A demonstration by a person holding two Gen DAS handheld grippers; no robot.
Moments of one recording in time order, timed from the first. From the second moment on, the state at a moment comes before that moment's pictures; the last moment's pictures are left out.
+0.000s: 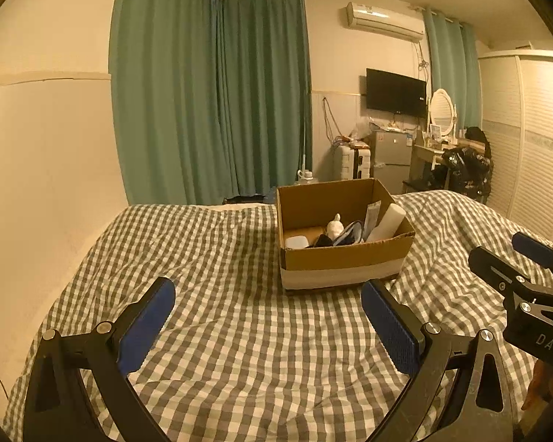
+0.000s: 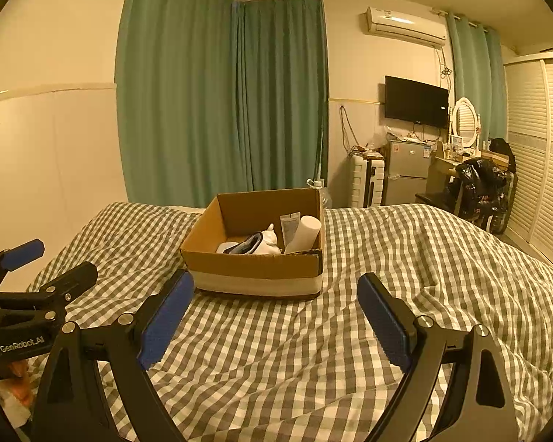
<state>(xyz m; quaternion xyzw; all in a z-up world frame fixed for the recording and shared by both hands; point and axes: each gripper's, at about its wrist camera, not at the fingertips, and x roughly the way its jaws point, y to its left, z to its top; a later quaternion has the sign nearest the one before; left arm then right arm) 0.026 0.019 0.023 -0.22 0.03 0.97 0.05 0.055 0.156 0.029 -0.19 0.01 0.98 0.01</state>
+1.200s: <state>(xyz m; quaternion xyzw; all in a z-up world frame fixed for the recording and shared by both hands) 0.027 0.029 0.015 -0.23 0.05 0.97 0.06 0.053 0.158 0.025 -0.20 0.00 0.98 0.02</state>
